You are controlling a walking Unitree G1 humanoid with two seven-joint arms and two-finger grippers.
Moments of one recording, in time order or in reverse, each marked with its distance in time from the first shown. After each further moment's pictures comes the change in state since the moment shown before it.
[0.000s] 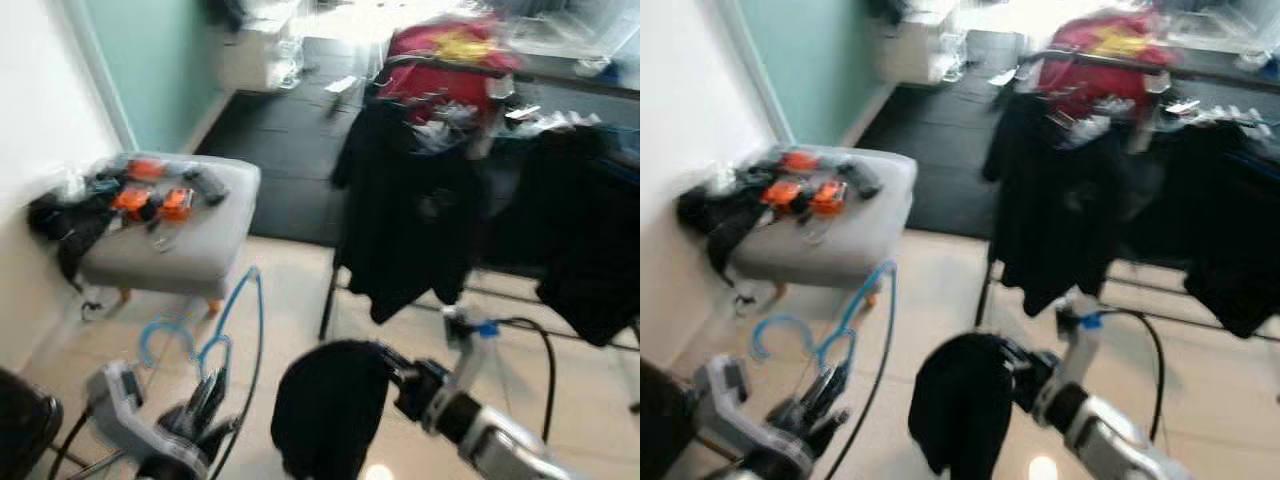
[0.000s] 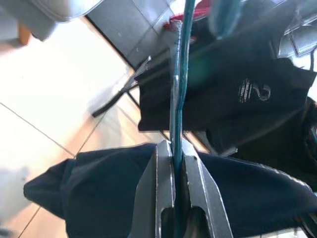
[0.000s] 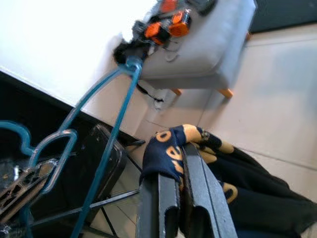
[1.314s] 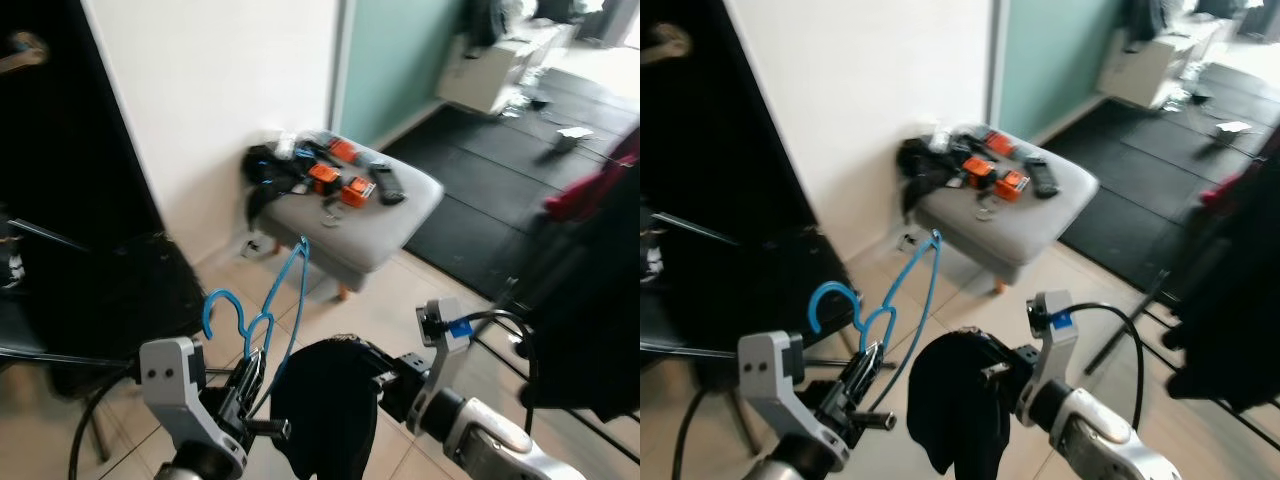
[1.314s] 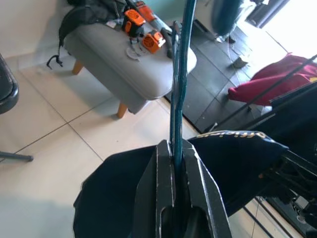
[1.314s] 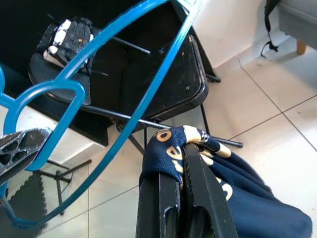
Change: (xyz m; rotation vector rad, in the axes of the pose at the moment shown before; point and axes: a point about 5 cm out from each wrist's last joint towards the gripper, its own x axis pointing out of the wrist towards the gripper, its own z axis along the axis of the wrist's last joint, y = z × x) left arm 0.002 -0.042 -0.013 0.358 -0.023 -0.196; right arm 0.019 0.005 -0.006 -0.184 0.084 0.046
